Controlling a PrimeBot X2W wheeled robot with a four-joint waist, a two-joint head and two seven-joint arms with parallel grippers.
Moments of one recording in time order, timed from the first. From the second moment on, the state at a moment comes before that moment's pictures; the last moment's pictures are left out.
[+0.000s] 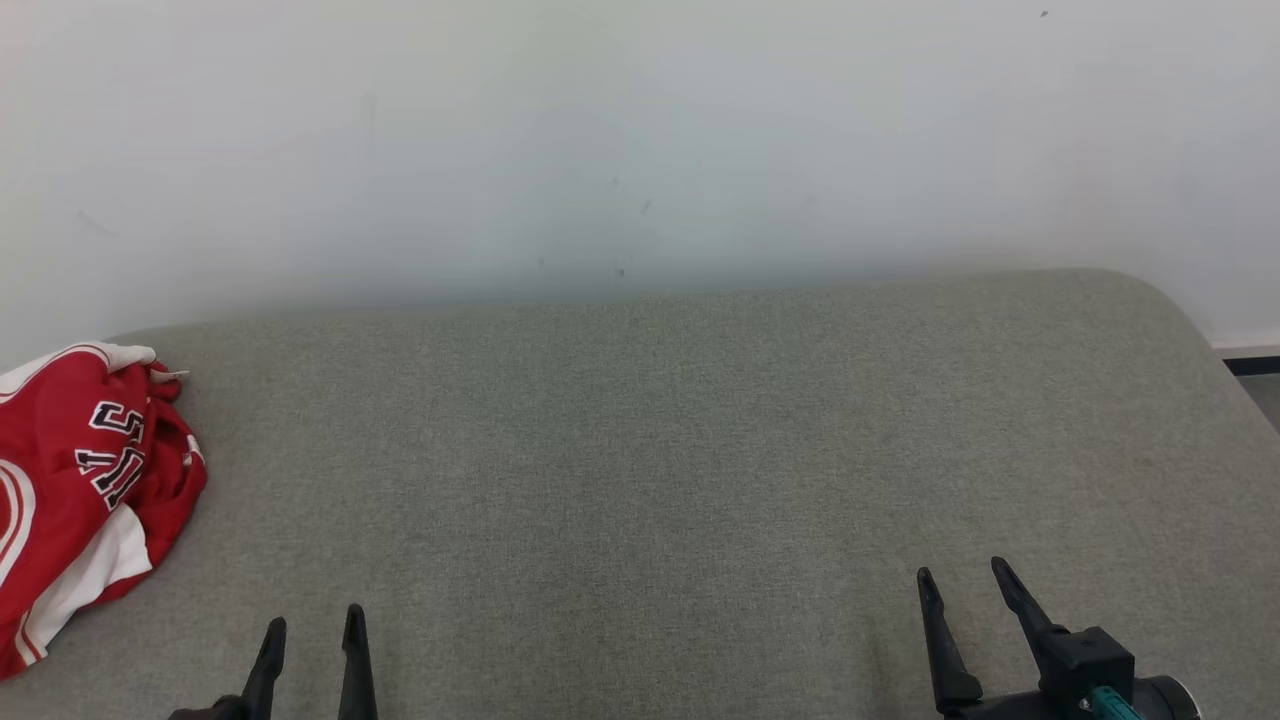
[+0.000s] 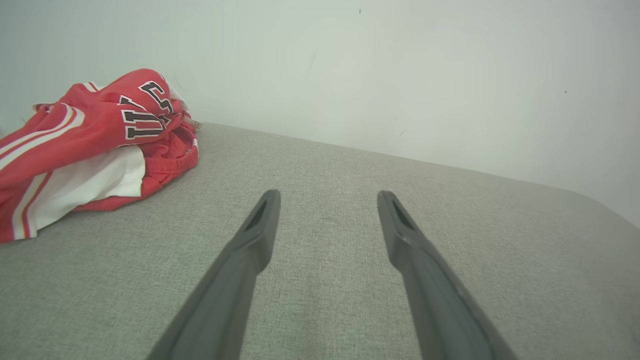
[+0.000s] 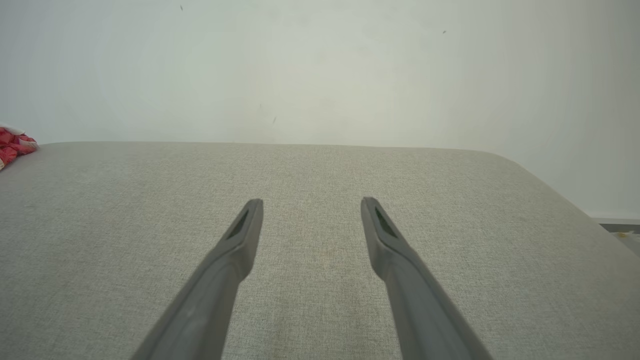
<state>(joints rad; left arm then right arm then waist) 0.03 0.05 0.03 0.22 -0.24 -0.04 -0.25 -0.05 -0.05 0.02 0.36 0.03 0.13 -0.23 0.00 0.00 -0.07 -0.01</state>
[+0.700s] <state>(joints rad) 0.05 0.05 0.02 0.21 -0.19 -0.04 -0.26 -0.05 -0.05 0.03 0.37 -0.04 0.13 -0.25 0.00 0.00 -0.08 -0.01</state>
